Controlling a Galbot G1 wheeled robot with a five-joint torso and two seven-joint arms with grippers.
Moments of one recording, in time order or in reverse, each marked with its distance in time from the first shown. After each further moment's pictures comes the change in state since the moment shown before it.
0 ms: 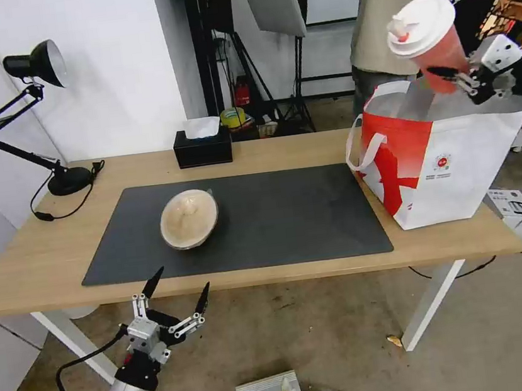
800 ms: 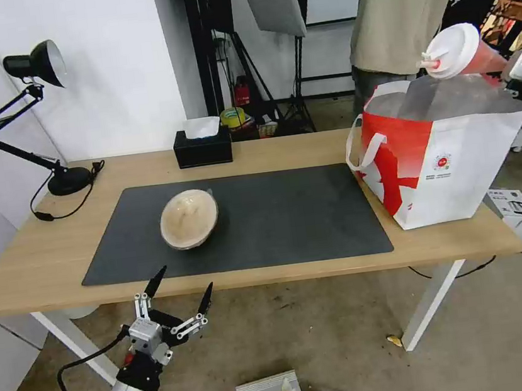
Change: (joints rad) left arm 0.017 -0.001 -0.003 -0.022 0.000 -0.011 0.005; right arm 0.009 0.045 -0.018 -0.172 -0.337 0.096 -0.015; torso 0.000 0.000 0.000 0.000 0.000
